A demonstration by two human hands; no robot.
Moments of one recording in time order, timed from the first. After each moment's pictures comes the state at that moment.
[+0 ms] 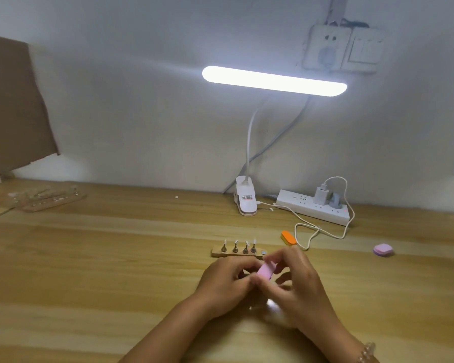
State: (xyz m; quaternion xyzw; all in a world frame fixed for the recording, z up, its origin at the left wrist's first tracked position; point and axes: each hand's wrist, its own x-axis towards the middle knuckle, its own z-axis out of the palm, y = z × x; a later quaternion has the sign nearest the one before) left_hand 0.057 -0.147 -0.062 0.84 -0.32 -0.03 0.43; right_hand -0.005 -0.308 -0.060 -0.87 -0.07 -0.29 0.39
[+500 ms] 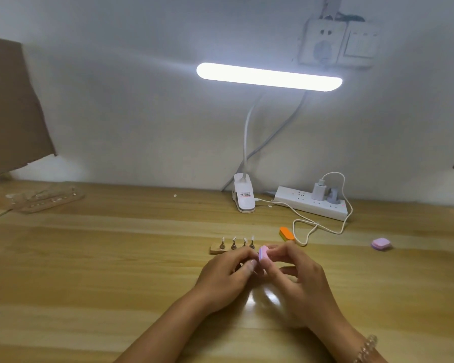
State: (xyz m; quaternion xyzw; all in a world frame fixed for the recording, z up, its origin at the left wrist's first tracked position) left_hand 0.056 -0.146 -0.061 0.83 -0.31 -0.04 0.47; right_hand -0.006 -0.310 -0.063 -0.84 -0.09 -0.30 0.45
